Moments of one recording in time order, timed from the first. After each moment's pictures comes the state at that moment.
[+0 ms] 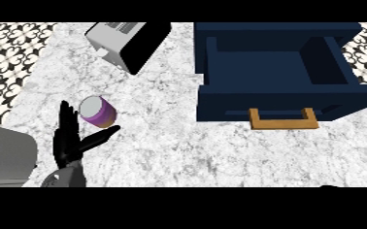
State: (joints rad) left arm -0.15 0.06 0.29 -0.97 0.11 0.28 -0.37; right arm 0.19 -0.07 -0.25 -2.20 -0.12 0.10 0.20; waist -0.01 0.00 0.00
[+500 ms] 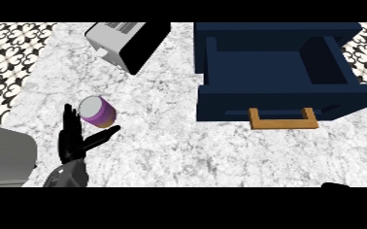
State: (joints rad) left arm -0.28 0.12 0.35 -0.63 0.17 0.24 -0.56; right arm 0.16 -0.07 -0.27 -2.22 -0.12 0.10 0.24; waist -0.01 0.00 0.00
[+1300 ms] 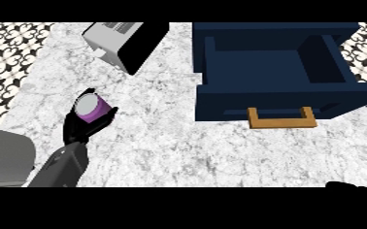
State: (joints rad) left arm -0.51 0.21 0.37 -0.28 0.18 0.08 -0.69; right arm 0.12 -0.08 -0.28 -2.25 -0.11 0.10 0.30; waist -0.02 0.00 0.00
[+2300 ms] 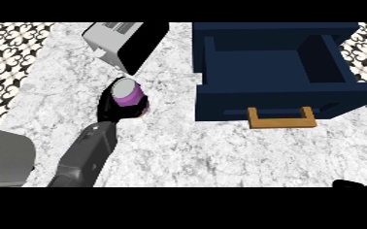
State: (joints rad) left arm -0.68 0.09 0.29 -0.25 0.13 -0.02 -0.73; right arm 0.10 -0.10 -0.31 -2.26 -0.11 0.10 0.31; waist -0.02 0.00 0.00
